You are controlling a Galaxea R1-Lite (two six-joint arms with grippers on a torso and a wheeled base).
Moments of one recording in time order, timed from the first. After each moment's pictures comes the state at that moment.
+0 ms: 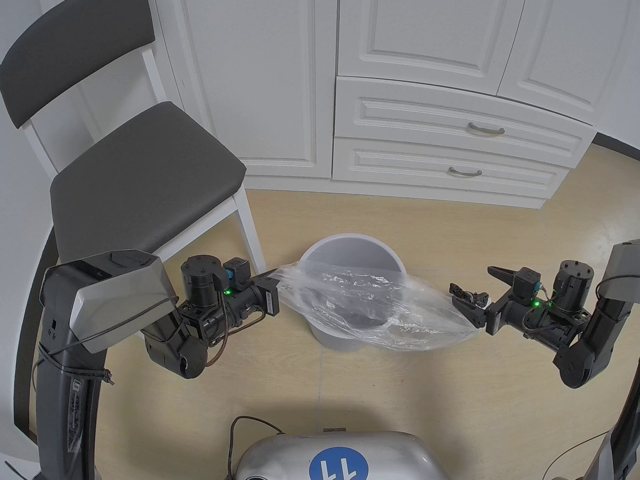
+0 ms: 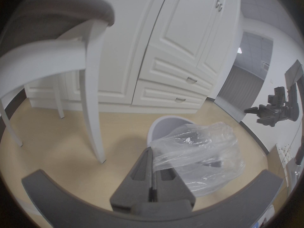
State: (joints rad) left arm -0.36 2.46 -1.00 -1.33 -0.23 -0.07; right arm 0.12 2.09 -0.39 -1.55 0.37 -0.25
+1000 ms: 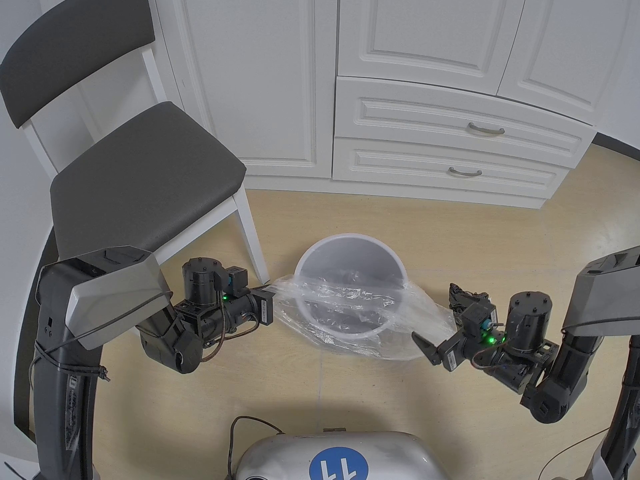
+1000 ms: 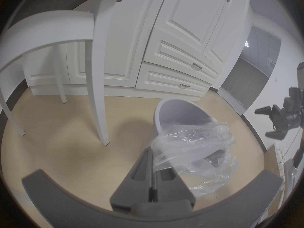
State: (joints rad) left arm -0.33 2.45 -1.01 -1.15 -0.24 -0.06; right arm 0.43 2.14 -0.34 -1.55 -0.04 -0.36
